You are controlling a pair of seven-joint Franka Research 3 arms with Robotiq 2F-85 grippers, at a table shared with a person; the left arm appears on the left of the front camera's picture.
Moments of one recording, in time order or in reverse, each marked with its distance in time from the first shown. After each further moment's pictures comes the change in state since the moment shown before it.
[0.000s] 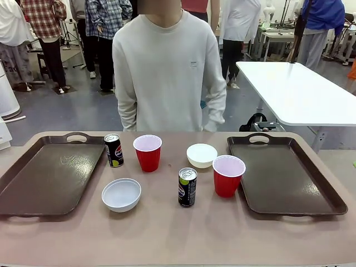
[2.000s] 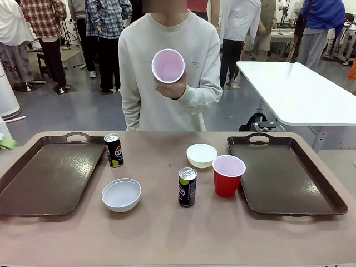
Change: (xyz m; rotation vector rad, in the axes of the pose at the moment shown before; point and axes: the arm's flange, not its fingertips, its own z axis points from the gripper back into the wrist) left arm 0.032 -0.077 -0.088 0.353 0.149 -0.164; right arm 0.000 0.000 0.000 0.000 -0.001 -0.001
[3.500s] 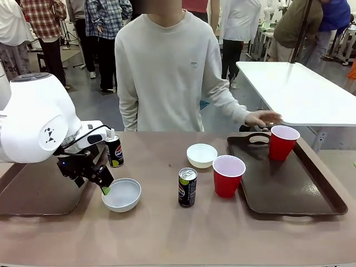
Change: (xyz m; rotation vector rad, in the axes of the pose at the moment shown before) left arm 0.025 -0.144 -0.227 0.417 0.312 -0.080; right arm 0.000 -0.001 0.000 0.000 -0.002 -0.002
